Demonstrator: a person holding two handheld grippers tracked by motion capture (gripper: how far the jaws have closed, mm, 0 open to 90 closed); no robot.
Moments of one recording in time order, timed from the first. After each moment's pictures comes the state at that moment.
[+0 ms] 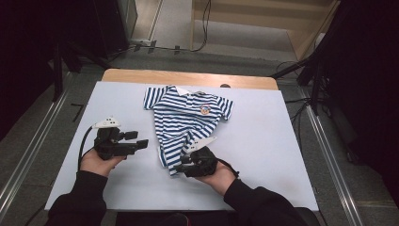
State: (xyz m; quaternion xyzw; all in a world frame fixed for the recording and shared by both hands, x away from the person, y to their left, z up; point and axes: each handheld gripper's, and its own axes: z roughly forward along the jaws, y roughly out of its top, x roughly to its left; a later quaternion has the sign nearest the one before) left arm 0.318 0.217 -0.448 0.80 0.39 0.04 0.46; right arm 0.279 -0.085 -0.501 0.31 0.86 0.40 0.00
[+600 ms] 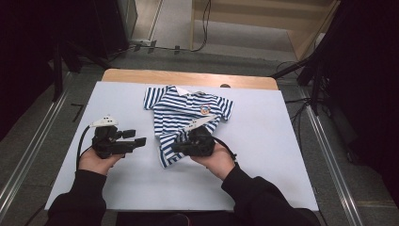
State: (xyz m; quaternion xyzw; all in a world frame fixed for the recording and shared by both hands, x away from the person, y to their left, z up) left arm 0.322 0.223 -0.447 0.79 0.40 0.05 0.46; right arm 0.316 -0.080 -0.456 0.32 0.85 0.42 -0.03
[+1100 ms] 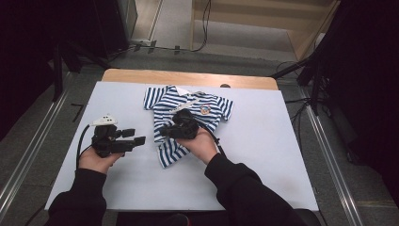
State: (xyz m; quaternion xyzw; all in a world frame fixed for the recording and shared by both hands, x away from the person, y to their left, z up) left arm 0.326 0.224 -0.450 0.79 0.41 0.05 0.46; right arm 0.372 -0.038 -0.459 0.36 0.84 0.41 -0.02
